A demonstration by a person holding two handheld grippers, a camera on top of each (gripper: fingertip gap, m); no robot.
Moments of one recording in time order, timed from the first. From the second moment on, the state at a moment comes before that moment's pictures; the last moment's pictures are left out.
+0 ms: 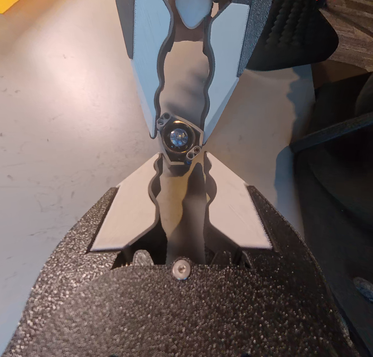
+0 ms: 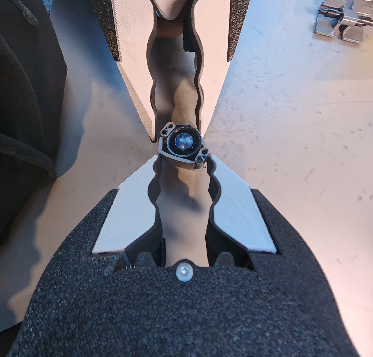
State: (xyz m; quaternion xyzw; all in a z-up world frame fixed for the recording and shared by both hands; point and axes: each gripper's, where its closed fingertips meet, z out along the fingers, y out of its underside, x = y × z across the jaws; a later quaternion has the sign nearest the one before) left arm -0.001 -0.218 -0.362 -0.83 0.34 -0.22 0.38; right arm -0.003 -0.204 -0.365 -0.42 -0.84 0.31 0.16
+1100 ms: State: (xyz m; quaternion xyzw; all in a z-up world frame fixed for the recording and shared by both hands) left arm 0.001 -0.218 -0.363 -0.83 0.35 -0.22 0.38; right arm 0.004 -0.197 -0.348 -0.35 -0.86 0.29 0.22
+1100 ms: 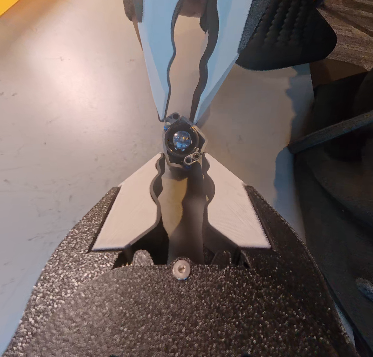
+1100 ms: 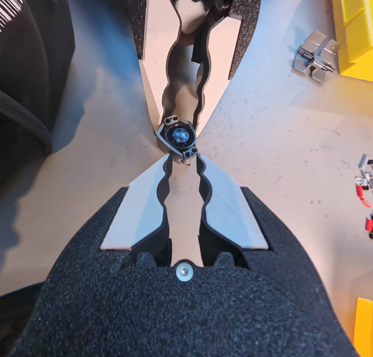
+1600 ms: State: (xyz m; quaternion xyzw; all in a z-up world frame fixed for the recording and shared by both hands) left arm 0.002 -0.222 -0.365 -0.81 0.38 -0.22 0.38; right arm 0.003 -0.204 -0.352 -0.28 -0.92 0.24 0.16
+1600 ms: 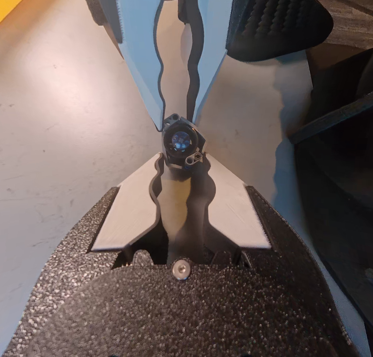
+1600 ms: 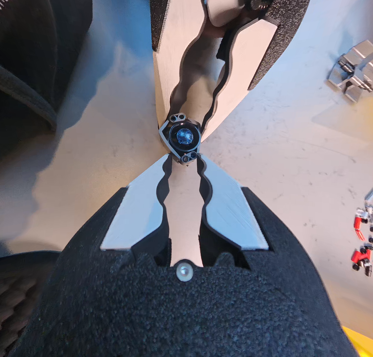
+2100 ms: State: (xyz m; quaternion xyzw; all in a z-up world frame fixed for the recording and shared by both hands) left arm 0.007 -0.224 -0.364 -0.81 0.38 -0.23 0.37; right arm -0.002 -0.212 -0.353 -0.32 -0.90 0.28 0.12
